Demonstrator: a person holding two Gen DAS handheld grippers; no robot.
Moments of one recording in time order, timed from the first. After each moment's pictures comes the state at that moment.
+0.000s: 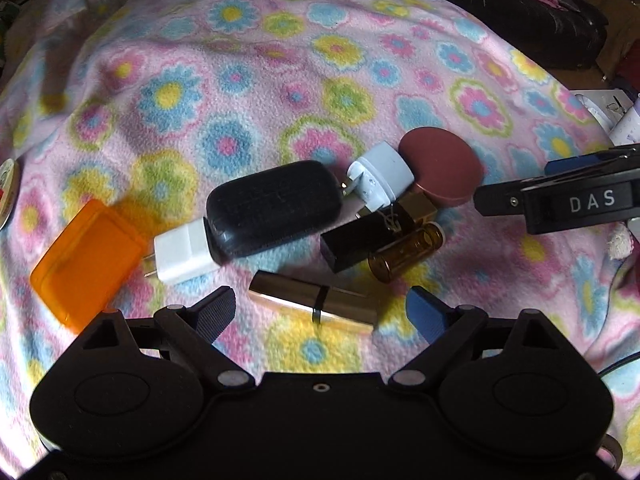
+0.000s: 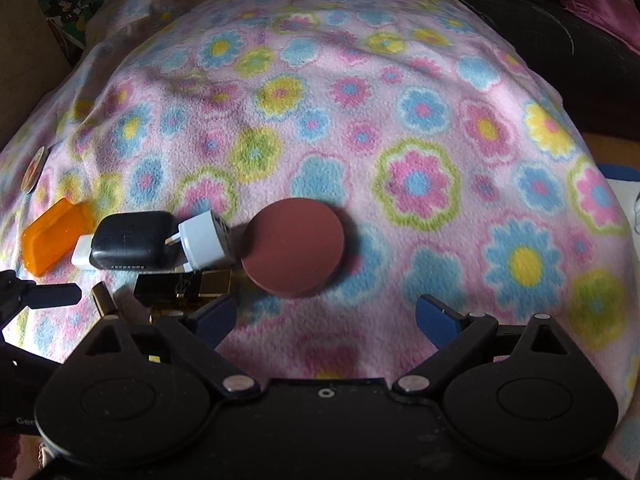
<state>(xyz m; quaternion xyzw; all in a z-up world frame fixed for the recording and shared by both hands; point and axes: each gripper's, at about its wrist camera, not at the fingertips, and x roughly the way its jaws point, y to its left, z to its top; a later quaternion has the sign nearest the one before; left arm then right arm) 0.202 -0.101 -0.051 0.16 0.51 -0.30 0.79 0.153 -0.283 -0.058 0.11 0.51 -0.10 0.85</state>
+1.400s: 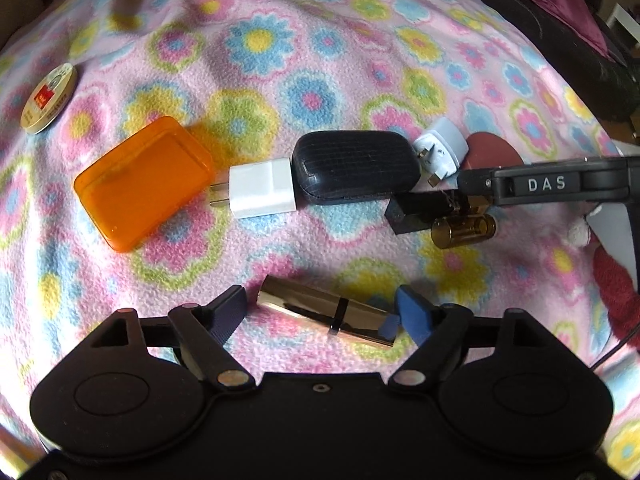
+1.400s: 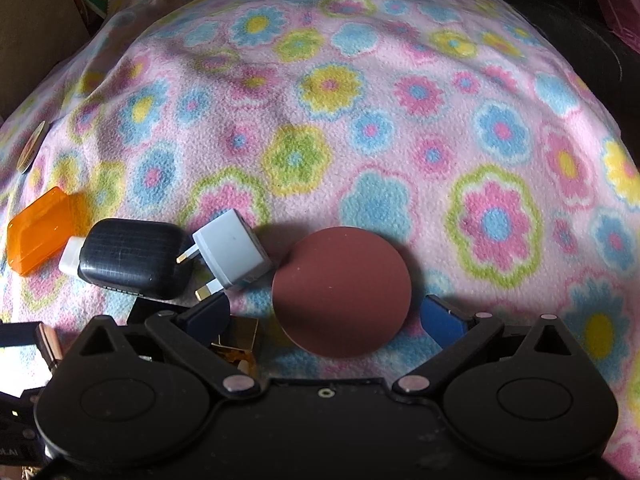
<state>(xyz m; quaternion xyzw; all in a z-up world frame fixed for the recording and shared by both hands) 0.207 -0.047 -0.057 0.08 0.55 -0.24 0.80 0.201 -0.267 -0.086 0.08 0.52 -0.05 0.85</state>
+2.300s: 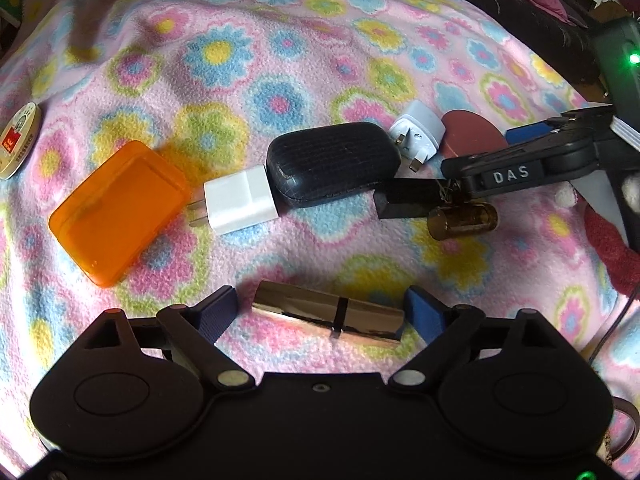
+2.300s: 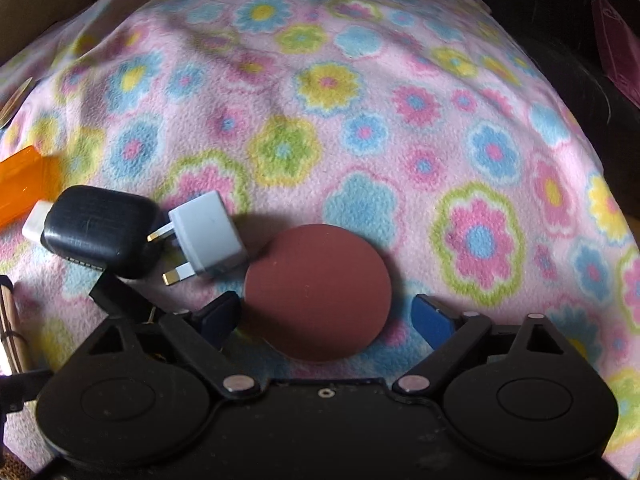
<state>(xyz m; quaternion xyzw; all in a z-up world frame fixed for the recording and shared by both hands) 0.205 -0.050 -0.064 0.12 0.52 -0.30 0.79 0.206 -0.259 -0.095 0.00 0.52 -0.07 0.85</state>
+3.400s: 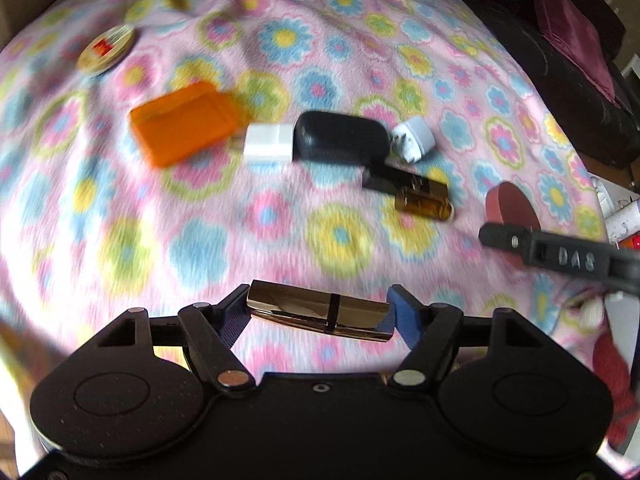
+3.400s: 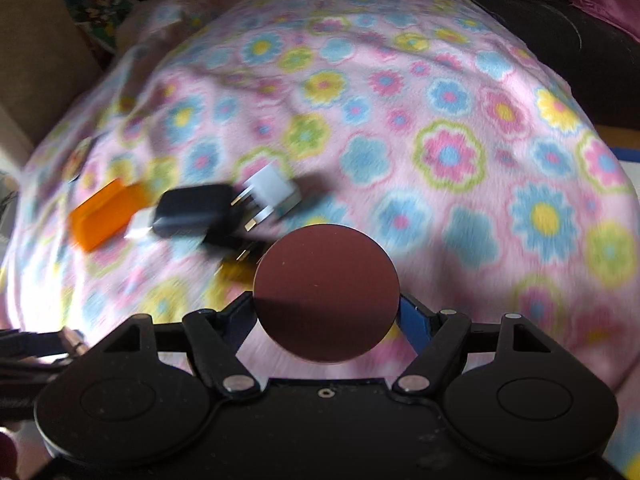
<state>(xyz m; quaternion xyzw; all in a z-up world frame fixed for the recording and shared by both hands) 0.142 -0.026 -0.016 0.00 0.56 -0.20 0.80 0.101 -0.251 -0.034 0.15 0.50 -0.06 0.85</state>
